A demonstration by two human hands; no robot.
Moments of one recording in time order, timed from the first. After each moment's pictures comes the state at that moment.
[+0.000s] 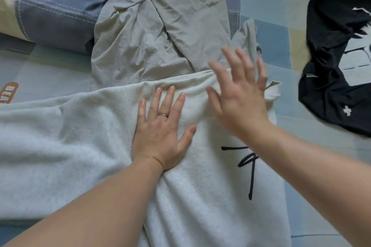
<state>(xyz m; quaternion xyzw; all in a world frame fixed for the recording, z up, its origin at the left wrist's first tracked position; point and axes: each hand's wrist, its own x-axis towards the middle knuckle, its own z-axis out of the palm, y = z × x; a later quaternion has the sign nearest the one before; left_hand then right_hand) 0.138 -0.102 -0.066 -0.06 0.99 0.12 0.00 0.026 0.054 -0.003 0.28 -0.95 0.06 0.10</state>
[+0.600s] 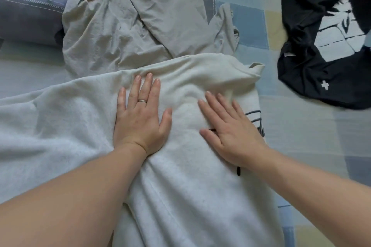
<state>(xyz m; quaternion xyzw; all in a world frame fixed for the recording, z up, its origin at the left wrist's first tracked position) 0.137 -0.100 -0.066 -0.08 0.99 0.12 0.01 0.096 0.131 -0.033 0.29 -0.94 0.04 -0.16</state>
